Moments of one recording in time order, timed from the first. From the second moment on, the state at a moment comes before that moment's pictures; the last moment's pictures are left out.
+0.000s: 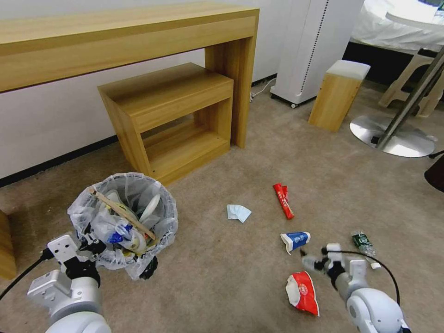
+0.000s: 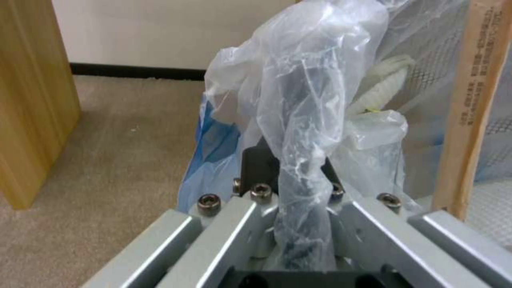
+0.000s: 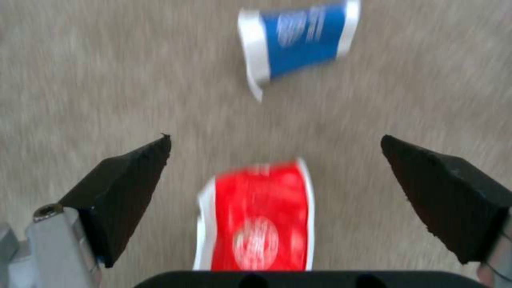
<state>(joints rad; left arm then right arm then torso) 1.70 -1.54 -0.70 -2.42 -0.35 0.32 -0.42 -1.51 1.14 0.57 1.84 0.43 -0.58 0.01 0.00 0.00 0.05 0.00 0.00</state>
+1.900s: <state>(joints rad) 1.67 -1.57 -0.56 -2.30 -0.30 0.30 -0.42 -1.43 1.11 0.53 1.93 0.58 0.10 -0.60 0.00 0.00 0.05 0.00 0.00</state>
